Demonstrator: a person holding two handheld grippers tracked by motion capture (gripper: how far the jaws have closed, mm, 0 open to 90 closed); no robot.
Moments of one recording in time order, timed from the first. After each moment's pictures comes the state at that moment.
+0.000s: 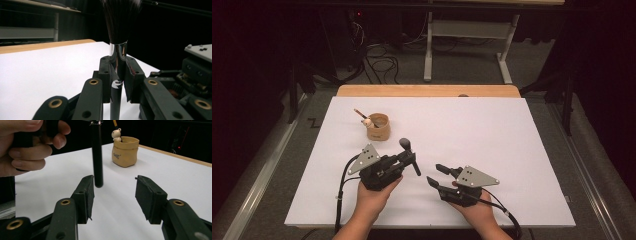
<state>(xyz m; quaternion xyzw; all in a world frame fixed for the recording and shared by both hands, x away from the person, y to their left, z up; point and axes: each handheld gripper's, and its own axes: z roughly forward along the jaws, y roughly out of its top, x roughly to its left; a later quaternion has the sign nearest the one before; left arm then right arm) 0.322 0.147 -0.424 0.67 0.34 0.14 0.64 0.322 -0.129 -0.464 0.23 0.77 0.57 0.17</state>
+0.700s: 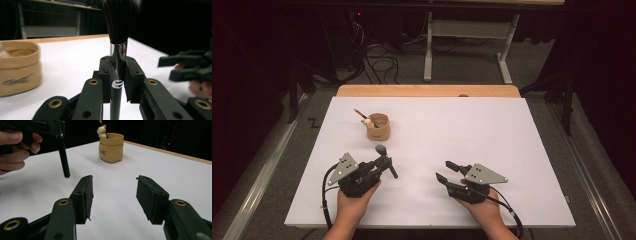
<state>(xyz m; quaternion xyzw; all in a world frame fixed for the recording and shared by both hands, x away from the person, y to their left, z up) 0.308 0.196 -0.453 0.67 0.38 0.20 0.61 0.330 -0.150 -0.468 0.26 0.76 0.56 0.19</state>
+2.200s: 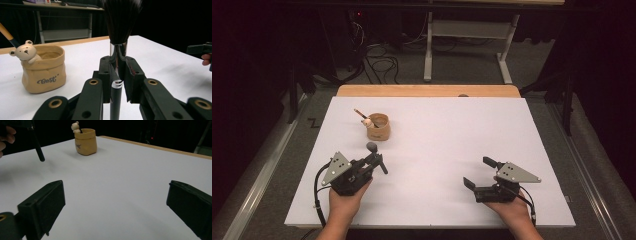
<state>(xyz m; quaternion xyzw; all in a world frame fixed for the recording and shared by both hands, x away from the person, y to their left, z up) 0.309 0.210 -0.448 0.66 0.39 0.24 0.59 0.334 -0.222 -0.464 0.31 0.75 0.54 0.21</state>
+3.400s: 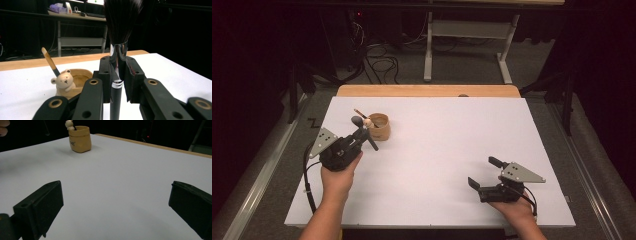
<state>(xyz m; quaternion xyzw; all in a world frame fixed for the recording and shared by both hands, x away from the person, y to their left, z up) 0.353 0.236 -0.413 0.62 0.44 0.27 0.60 0.335 -0.233 -0.466 0.32 0.75 0.54 0.21</state>
